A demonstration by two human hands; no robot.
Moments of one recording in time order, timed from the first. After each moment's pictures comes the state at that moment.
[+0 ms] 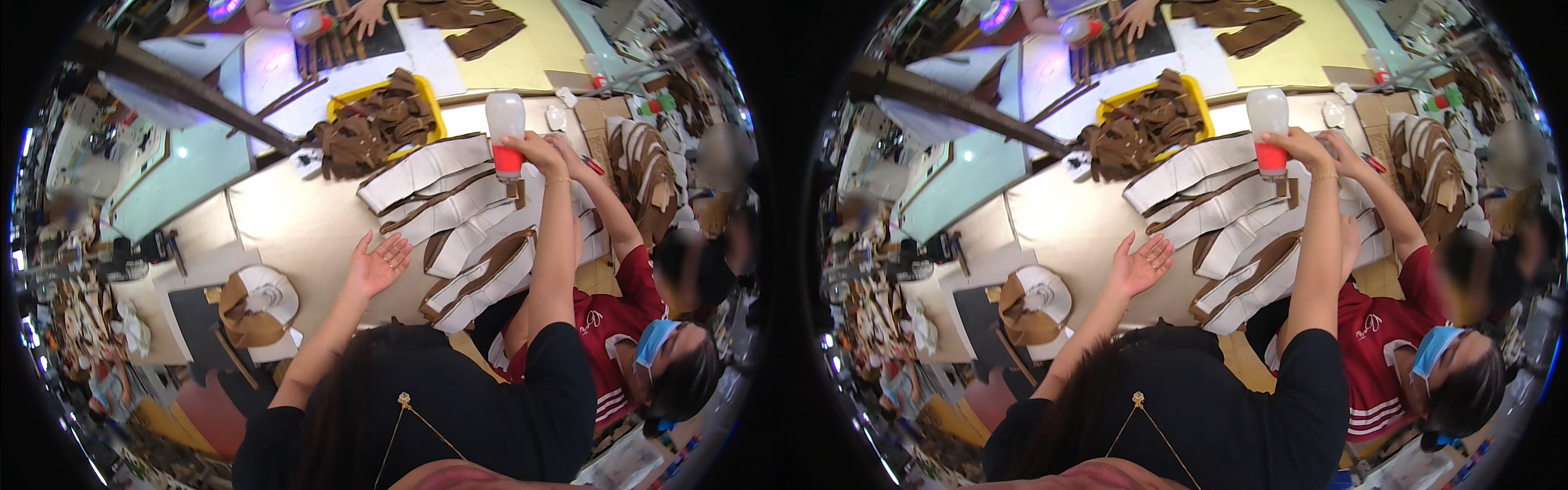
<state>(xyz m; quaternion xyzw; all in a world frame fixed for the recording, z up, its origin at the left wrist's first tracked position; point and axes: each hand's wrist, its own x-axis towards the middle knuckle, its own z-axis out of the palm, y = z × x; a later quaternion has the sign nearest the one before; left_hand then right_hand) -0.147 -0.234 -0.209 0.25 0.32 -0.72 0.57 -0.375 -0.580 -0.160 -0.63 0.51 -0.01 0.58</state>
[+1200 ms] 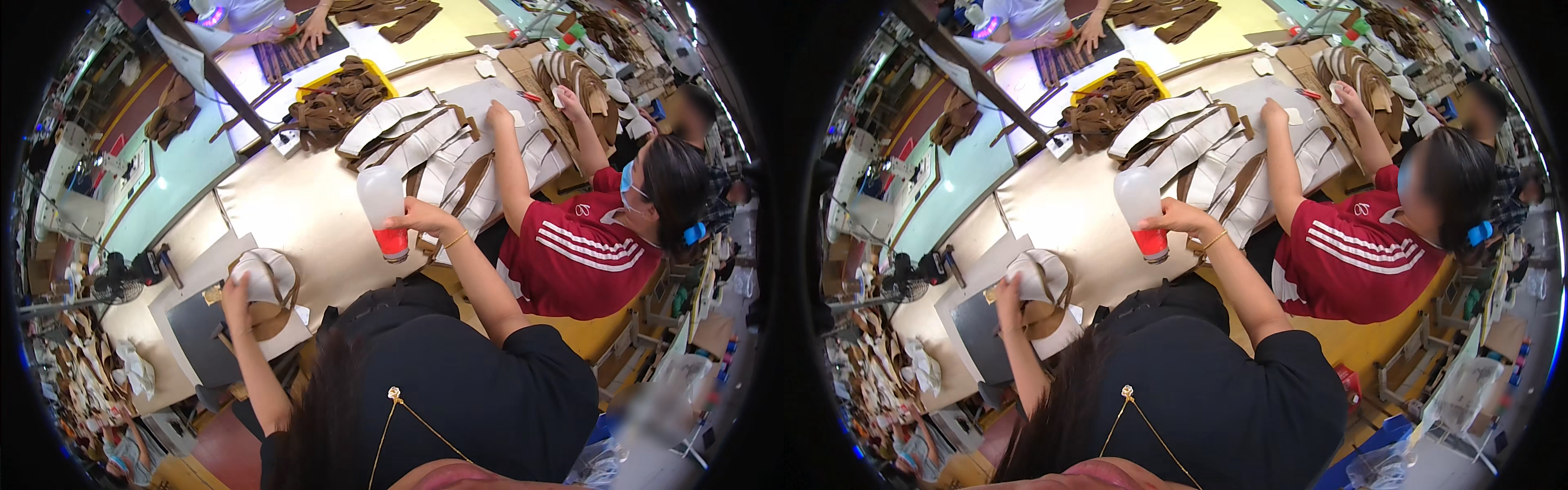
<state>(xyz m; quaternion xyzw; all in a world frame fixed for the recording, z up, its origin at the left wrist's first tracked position) 0.053 0.023 -0.165 0.79 -0.19 -0.35 0.47 -0.310 -0.224 -0.142 -0.56 0.34 -0.04 0.75</state>
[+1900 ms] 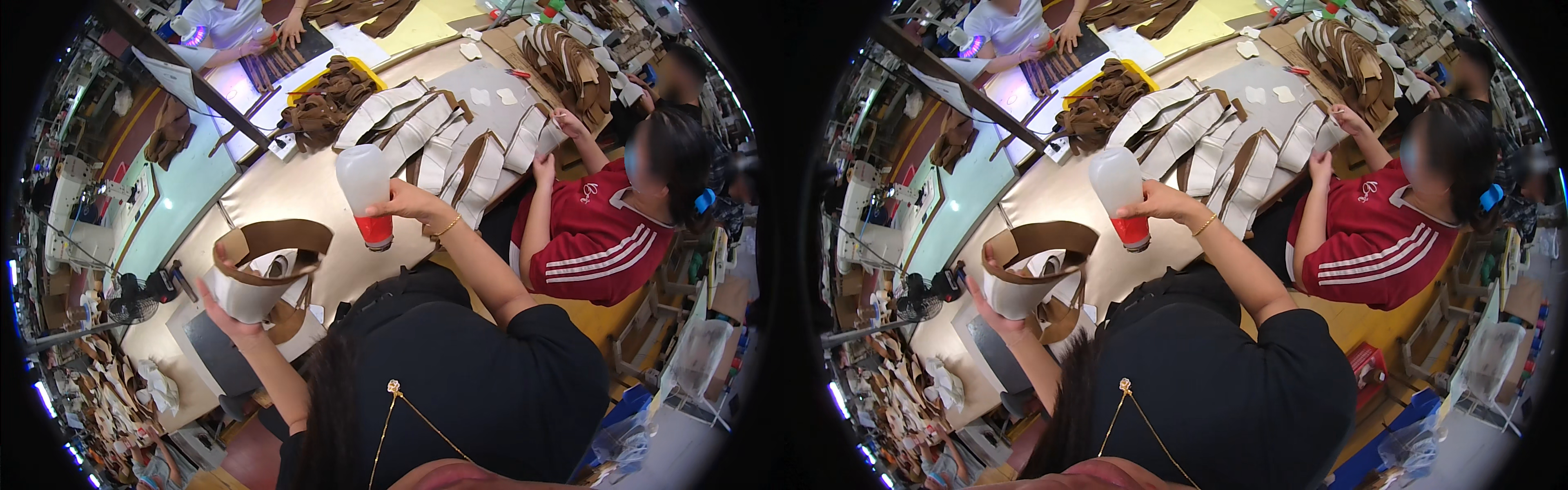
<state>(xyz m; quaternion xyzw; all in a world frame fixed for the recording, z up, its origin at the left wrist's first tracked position) 0.025 -0.004 -0.062 0.17 -0.12 -0.61 0.76 -0.282 -0.209 -0.111 -0.58 0.31 -0.16 0.74</state>
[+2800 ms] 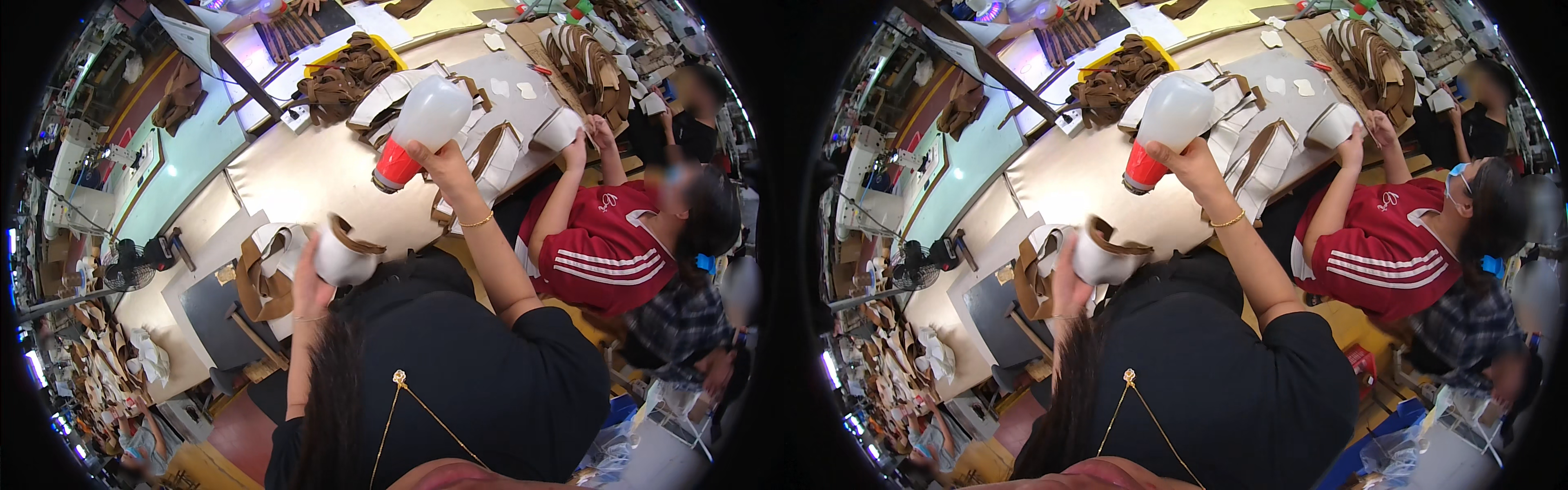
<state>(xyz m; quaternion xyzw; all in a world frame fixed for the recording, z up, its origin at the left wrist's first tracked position) -0.088 -0.021 -0.116 0.41 0.02 -0.67 0.62 -0.293 -0.201 -0.064 -0.48 0.37 -0.43 0.67</state>
